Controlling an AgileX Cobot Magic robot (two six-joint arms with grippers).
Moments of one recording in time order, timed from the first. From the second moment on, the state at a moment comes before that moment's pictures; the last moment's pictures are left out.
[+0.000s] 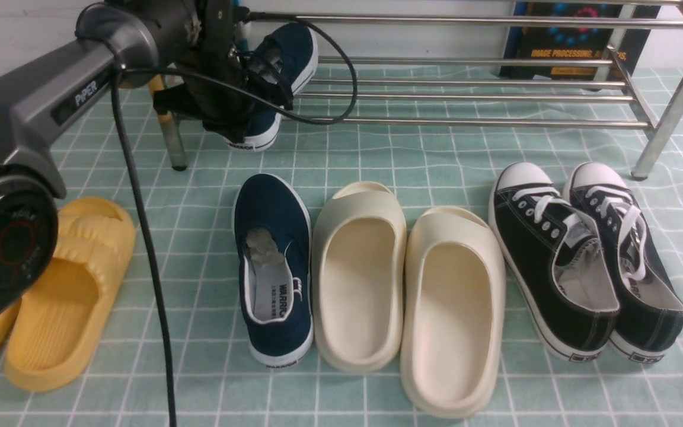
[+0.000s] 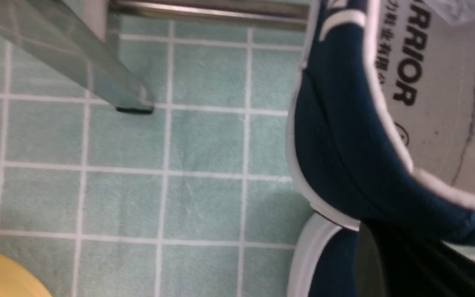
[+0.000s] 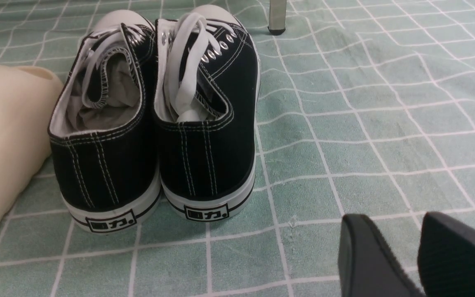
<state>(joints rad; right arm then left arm) -0.06 -0.01 0.02 -0.11 0.38 0.21 -0.28 2.17 -2.00 0.13 0.94 -0.39</state>
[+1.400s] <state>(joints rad) -0.06 -0.01 0.02 -0.11 0.38 0.20 -0.28 1.60 -1.60 -0.06 1.23 -0.31</state>
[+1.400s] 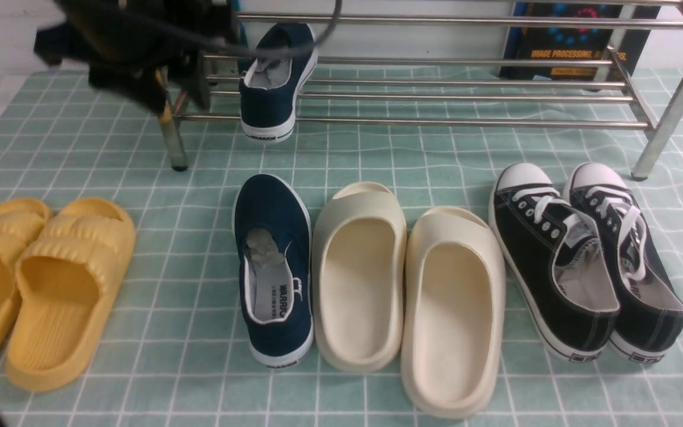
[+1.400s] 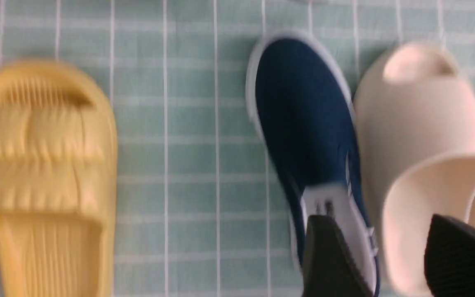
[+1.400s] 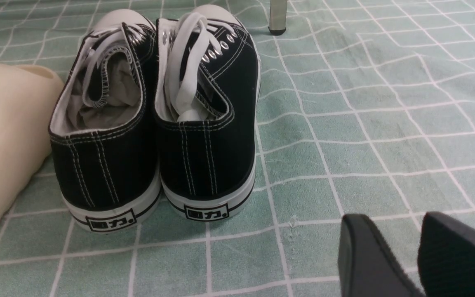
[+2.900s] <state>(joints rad) -0.06 -0.01 0.02 -0.11 0.38 0.20 -0.51 1.62 -1.37 0.05 0.99 -0.49</state>
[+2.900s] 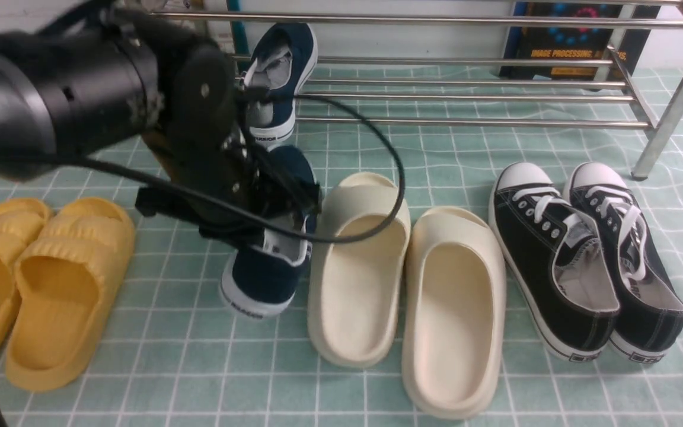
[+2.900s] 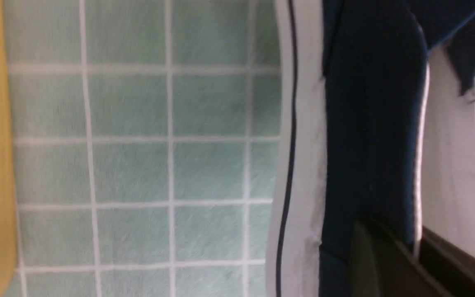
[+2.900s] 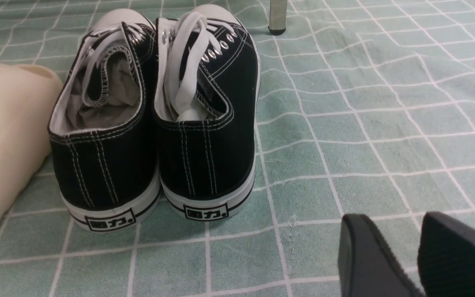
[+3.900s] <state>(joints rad) -0.06 -0.01 0.02 -0.11 0.38 0.22 -0.37 2.17 -2.08 -0.13 0.79 -0.45</state>
